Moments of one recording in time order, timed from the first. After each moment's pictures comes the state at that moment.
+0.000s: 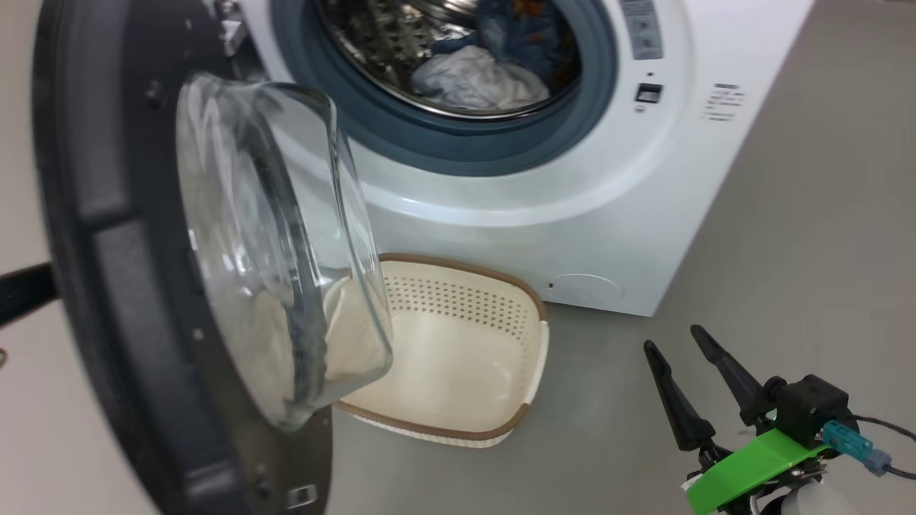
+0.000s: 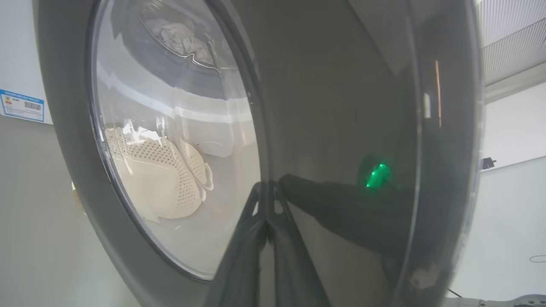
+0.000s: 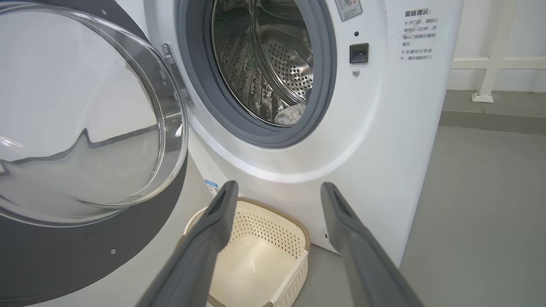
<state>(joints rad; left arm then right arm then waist) -0.50 0.55 0.13 0.02 -1.54 -0.11 1.19 -0.13 -0.25 0.22 0.20 0.39 0.13 -0.26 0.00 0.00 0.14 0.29</state>
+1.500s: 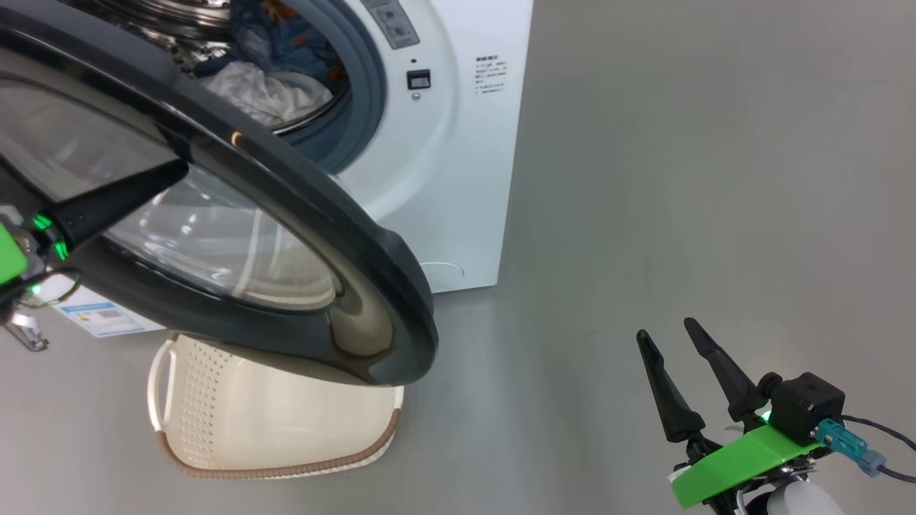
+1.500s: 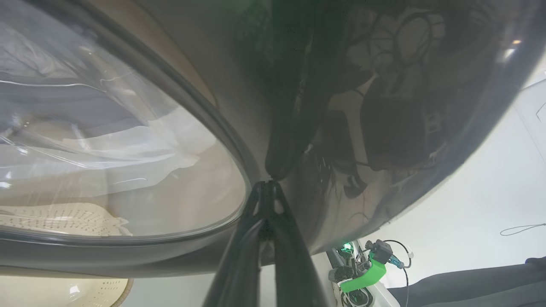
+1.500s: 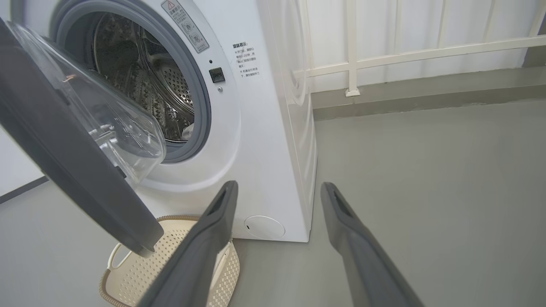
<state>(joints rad) -0.66 0.40 0.03 0.11 -1.40 -0.10 1.01 -0.12 -0.17 0.18 0.19 0.38 0.13 -0.26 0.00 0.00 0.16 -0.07</state>
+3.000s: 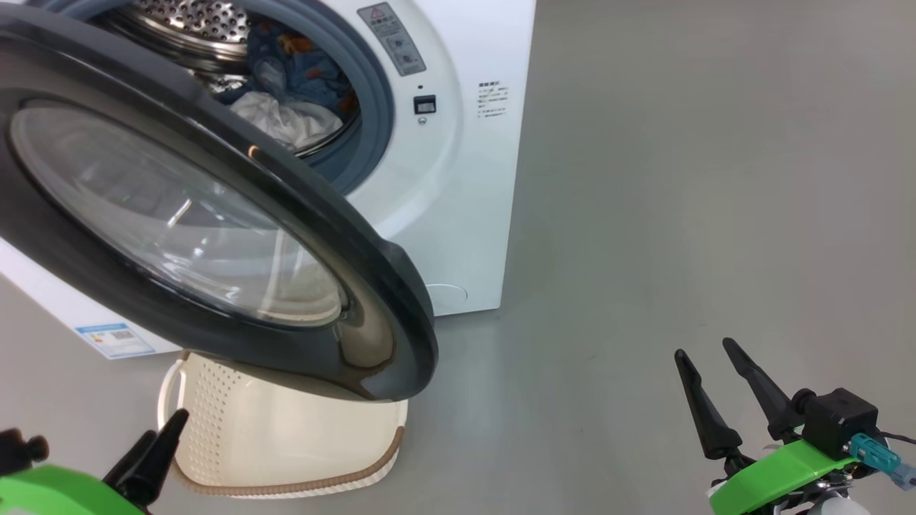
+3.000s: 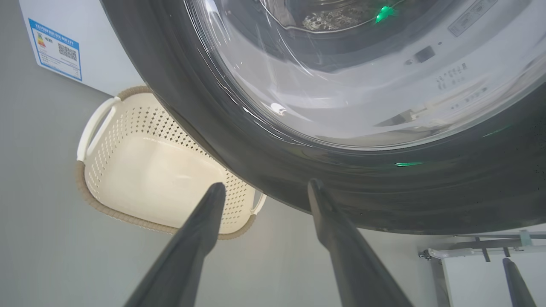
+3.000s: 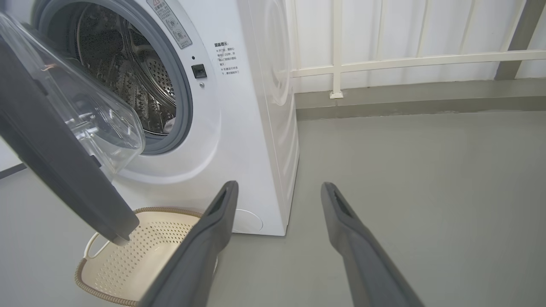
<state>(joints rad) -0.05 0.42 -0.11 0.20 -1.23 -0.12 0.27 -0.08 -0.24 0.15 0.21 0.38 0.13 -0.26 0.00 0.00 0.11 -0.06</state>
